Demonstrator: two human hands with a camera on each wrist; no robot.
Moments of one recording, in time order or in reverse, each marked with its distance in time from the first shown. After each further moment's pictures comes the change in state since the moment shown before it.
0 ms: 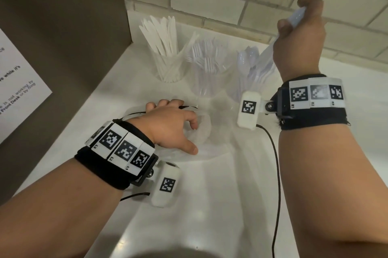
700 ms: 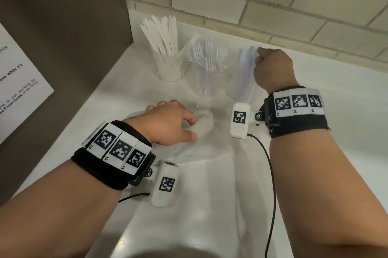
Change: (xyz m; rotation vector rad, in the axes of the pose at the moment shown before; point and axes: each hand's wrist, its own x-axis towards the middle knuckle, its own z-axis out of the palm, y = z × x) left_hand 0.000 -0.007 0.001 -0.134 0.026 0.019; right_hand -0.027 0.008 0.014 -0.402 -0.539 0.109
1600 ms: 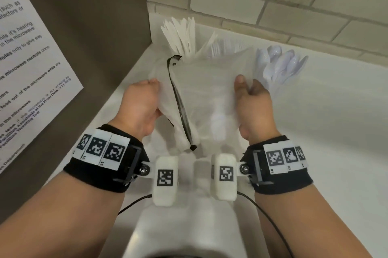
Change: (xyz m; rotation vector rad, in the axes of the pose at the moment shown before) left_hand -0.026 -0.029 -0.018 -1.597 0.706 -0.349; right_hand -0.086 -0.048 0.059 0.991 -0.013 0.246
